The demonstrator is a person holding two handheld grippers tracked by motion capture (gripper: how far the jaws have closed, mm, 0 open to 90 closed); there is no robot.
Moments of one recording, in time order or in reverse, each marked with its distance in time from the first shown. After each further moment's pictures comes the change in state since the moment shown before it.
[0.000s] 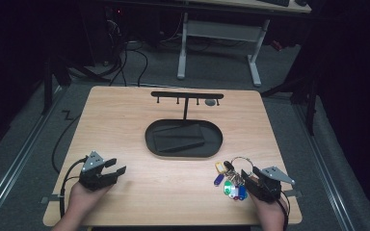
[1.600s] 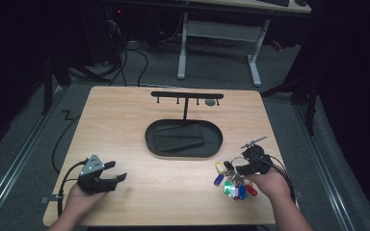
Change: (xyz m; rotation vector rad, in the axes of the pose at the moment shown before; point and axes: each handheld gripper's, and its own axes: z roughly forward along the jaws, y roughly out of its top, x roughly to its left) left arm 0.003 -0.008 -0.009 0.003 -0.074 0.051; right arm -0.001 0.081 0.050 0.598 0.043 -0.220
